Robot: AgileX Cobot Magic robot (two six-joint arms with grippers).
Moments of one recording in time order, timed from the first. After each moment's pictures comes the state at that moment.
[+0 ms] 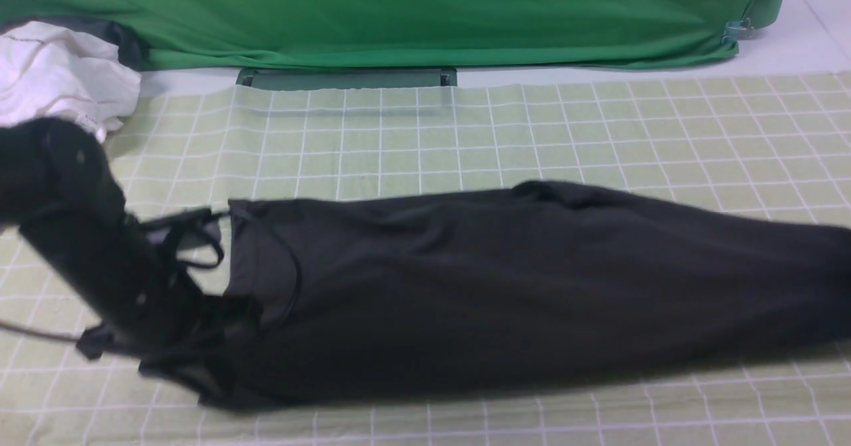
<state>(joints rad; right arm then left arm) -0.29 1.93 -1.39 0.11 1.23 -0.25 -0.01 1.62 -0.83 -0.34 0.99 0.14</state>
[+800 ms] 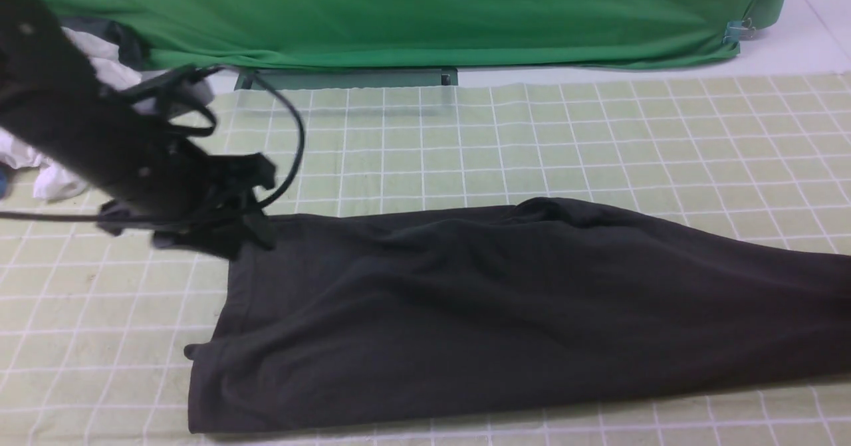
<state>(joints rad) -0.30 1.92 -1.33 0.10 1.18 -0.23 -0.05 1.63 -1.16 -0.46 0.98 0.12</state>
